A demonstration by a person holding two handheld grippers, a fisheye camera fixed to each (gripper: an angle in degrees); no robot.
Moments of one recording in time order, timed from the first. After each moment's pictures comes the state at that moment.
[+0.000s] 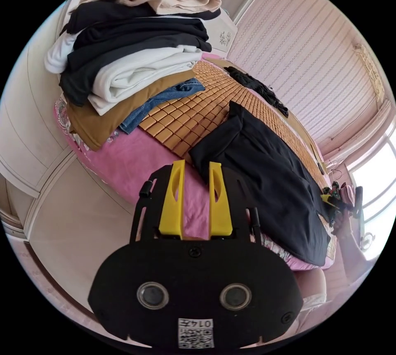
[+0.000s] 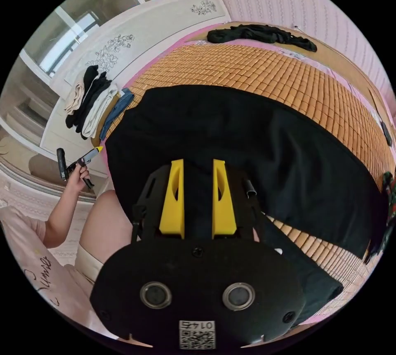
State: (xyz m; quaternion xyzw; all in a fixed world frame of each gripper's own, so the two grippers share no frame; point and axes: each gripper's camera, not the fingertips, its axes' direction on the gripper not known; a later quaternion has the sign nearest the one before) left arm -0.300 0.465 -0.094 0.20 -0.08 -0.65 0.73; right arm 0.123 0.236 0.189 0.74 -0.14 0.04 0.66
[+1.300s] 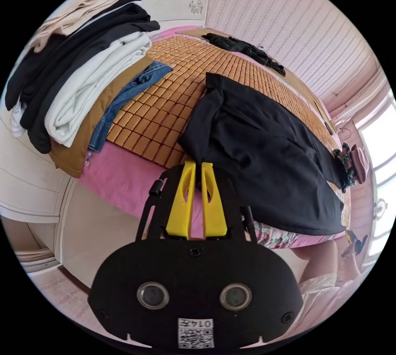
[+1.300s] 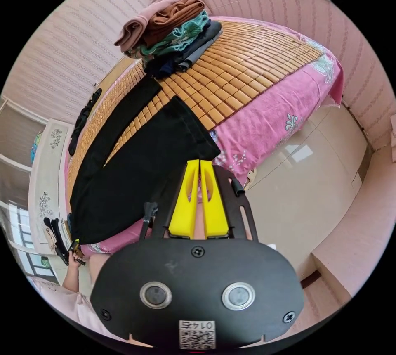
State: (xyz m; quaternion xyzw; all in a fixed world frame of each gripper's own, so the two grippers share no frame) left arm -0.343 0.402 -0.113 0.09 -0.06 -0.58 0.81; right arm 0.199 0.380 0.650 0.68 -0.35 0.46 0.45
